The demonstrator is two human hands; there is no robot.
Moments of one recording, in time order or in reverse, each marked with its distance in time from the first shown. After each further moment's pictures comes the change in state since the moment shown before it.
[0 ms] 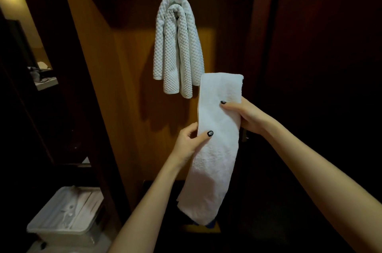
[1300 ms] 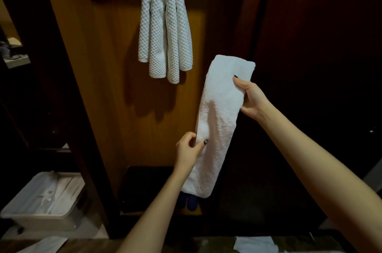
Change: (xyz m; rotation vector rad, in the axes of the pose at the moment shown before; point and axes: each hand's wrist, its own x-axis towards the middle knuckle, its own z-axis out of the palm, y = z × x) left_hand -0.024 -0.082 0.054 0.344 0.281 0.010; right_hand -0.018 -0.014 -0.020 0.368 0.430 0.109
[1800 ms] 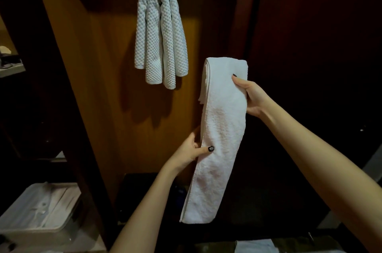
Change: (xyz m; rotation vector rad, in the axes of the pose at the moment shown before) left_hand 0.018 0.021 -0.022 -0.297 -0.553 -0.320; right_hand -0.007 -0.020 -0.004 -0.082 -0.120 0.060
